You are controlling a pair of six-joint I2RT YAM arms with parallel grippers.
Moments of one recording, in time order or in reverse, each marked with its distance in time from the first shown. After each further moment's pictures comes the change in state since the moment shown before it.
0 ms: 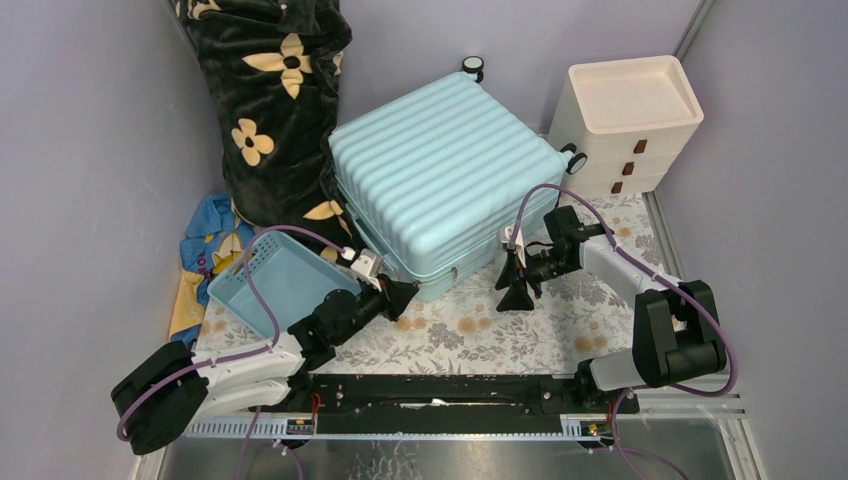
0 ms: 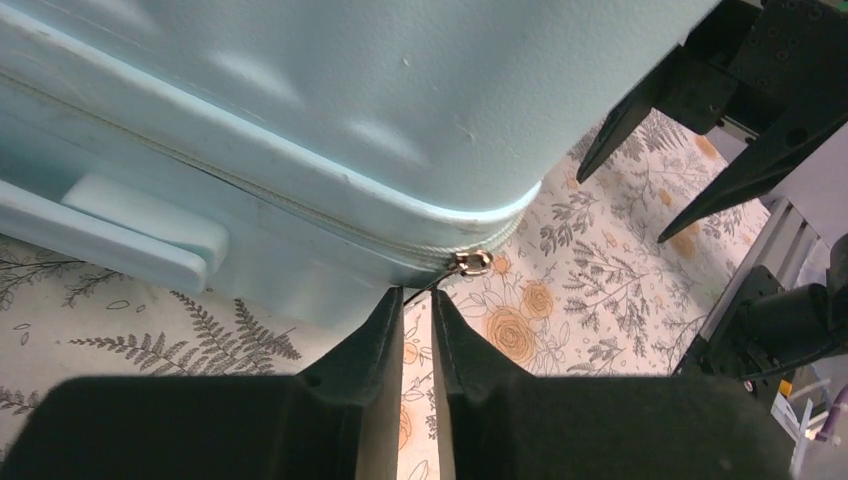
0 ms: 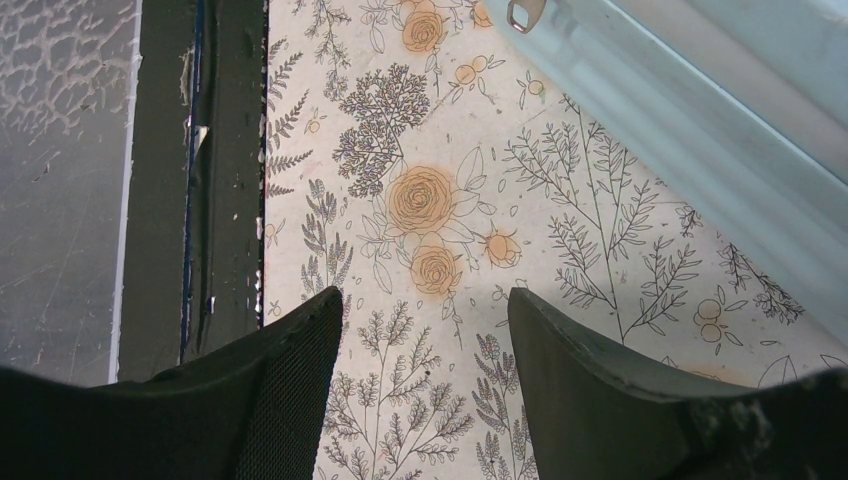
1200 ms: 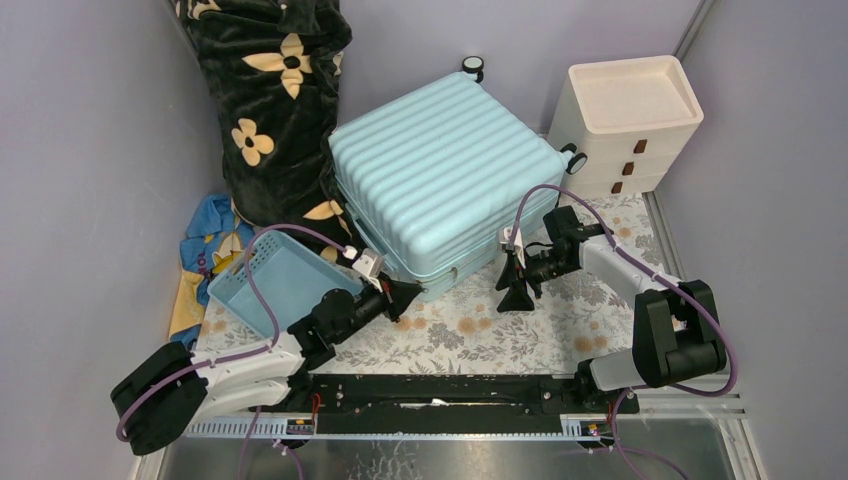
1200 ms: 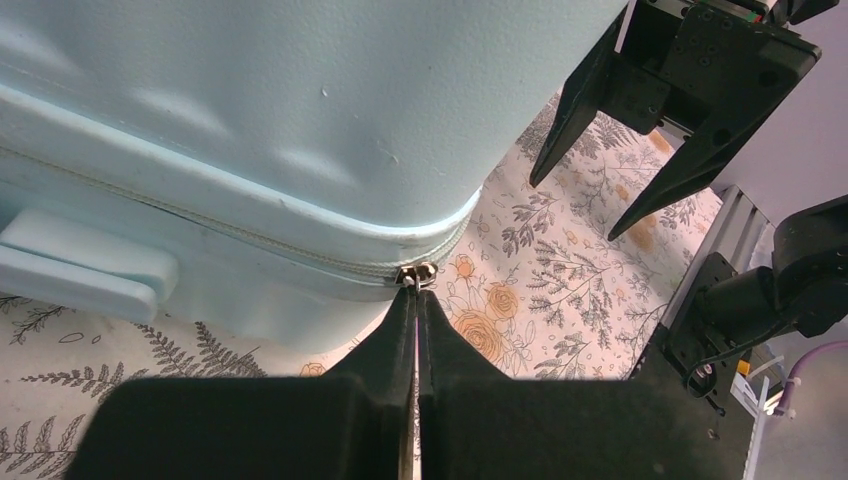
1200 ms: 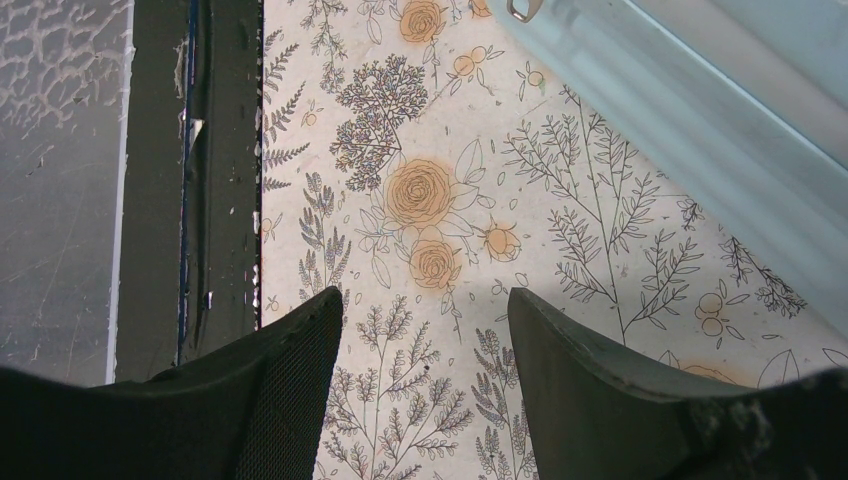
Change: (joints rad) left arm 0.000 -0.003 0.004 0.035 0.073 0.005; right arm 0.003 0.000 0.000 -0.003 0.017 0.000
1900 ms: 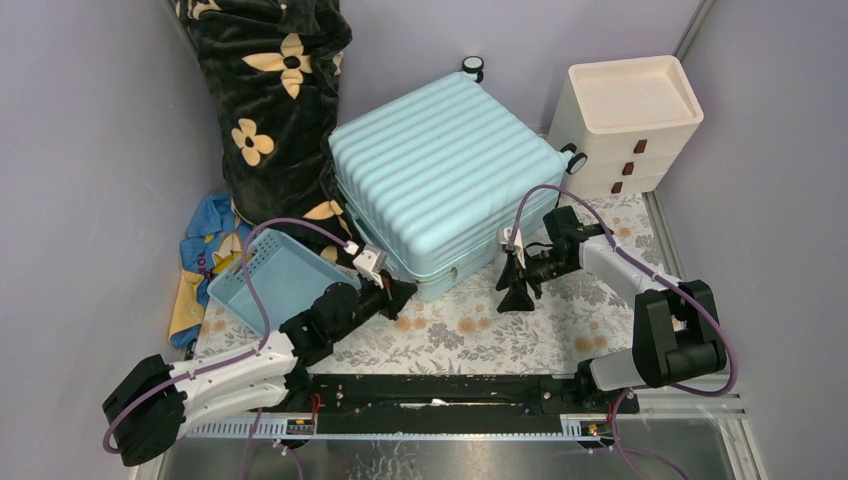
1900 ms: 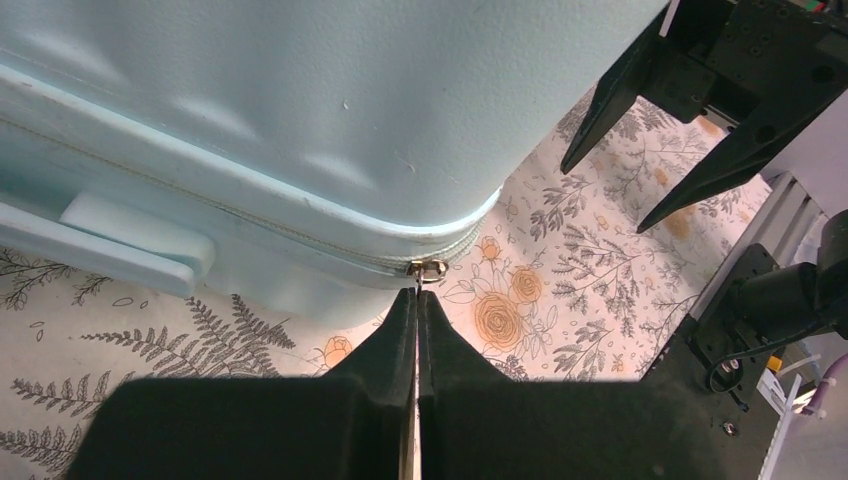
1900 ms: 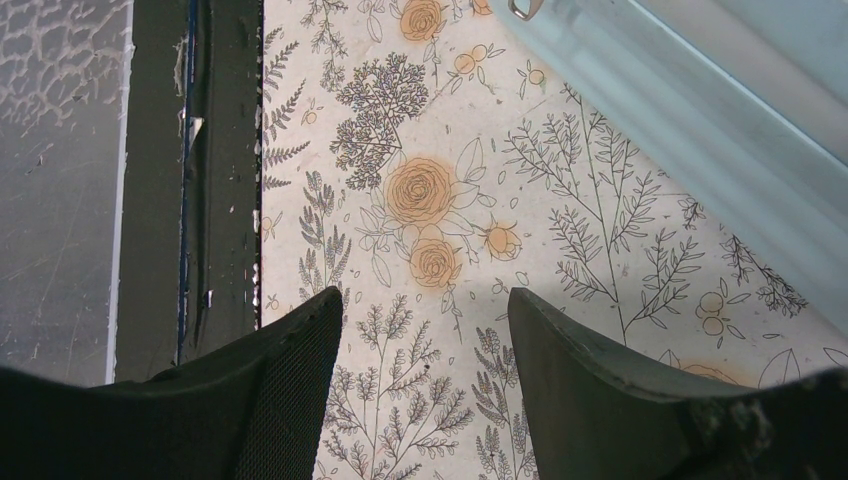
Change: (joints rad) left arm -0.006 -0.115 0.087 -0.295 -0.050 0.022; right arm 0.000 0.000 0.000 -0.003 0.001 -0.004
